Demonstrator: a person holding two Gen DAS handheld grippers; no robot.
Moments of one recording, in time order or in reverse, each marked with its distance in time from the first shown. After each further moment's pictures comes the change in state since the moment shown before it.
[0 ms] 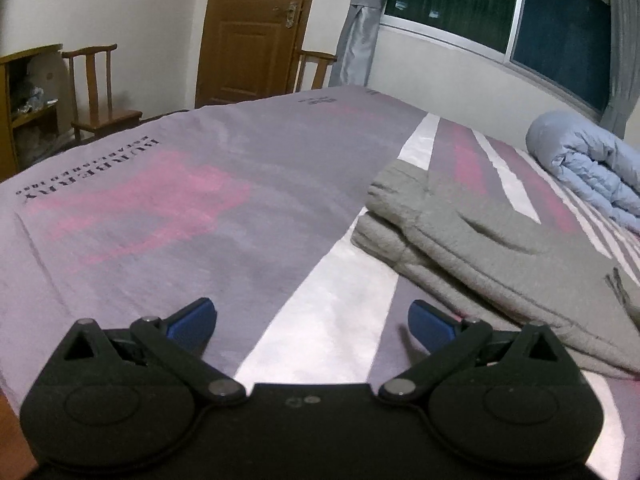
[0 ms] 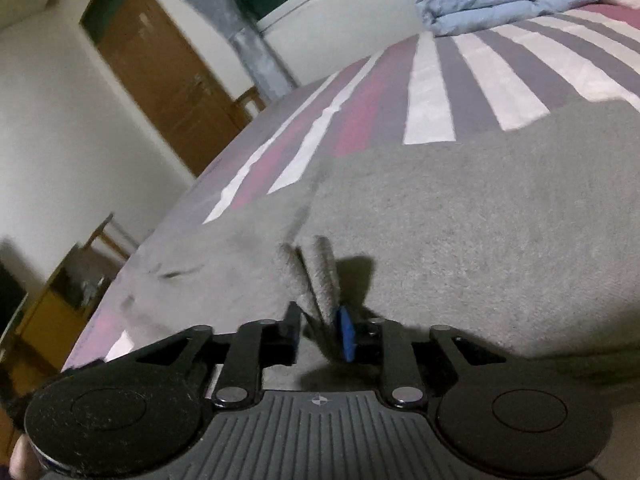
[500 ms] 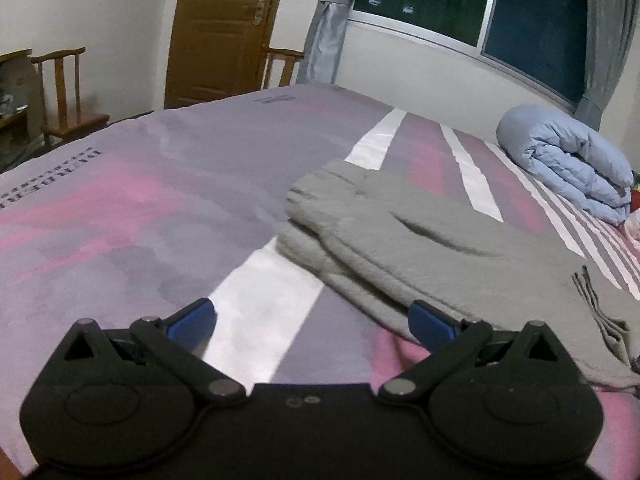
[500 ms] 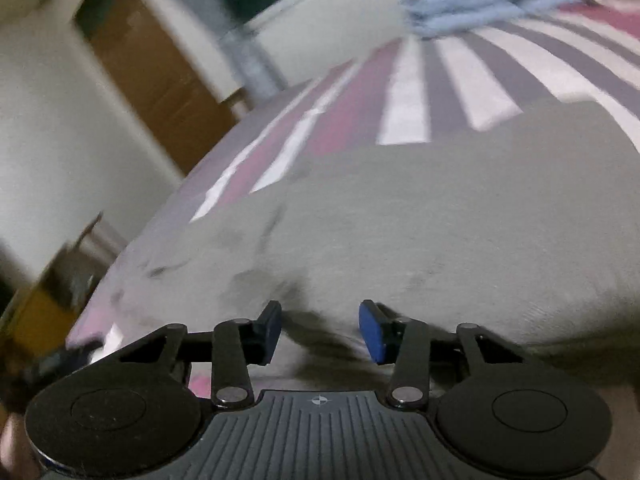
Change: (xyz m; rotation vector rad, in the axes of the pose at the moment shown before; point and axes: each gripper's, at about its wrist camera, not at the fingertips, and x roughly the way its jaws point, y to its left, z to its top) left arm 0.010 -0.041 0.008 0.038 0.013 -0.075; right arm -0.015 -0.013 0.004 -0.012 -0.014 -0.046
